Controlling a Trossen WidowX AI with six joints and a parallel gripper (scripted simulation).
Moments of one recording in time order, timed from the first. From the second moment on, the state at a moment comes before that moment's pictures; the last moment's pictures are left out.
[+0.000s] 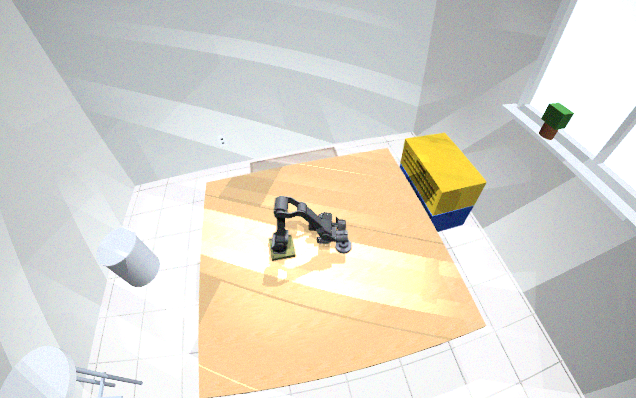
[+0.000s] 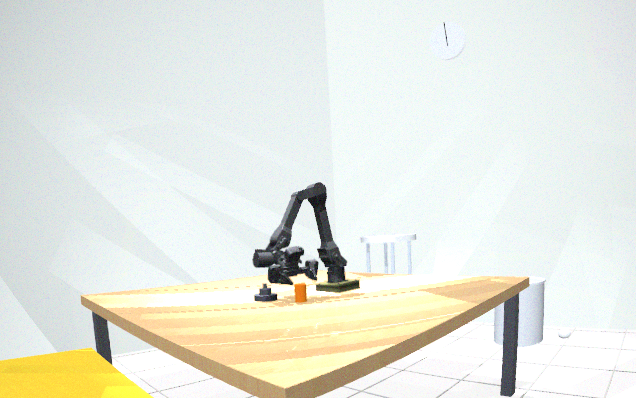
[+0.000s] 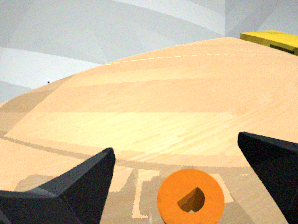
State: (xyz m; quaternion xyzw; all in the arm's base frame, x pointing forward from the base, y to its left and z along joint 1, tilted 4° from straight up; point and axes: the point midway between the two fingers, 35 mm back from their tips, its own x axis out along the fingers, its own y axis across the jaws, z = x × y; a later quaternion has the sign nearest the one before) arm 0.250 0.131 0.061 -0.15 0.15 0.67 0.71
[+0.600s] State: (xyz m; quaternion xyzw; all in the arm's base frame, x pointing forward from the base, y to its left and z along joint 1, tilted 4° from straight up) arm 0.248 0.145 0.100 -0.25 0.31 0.65 0.65
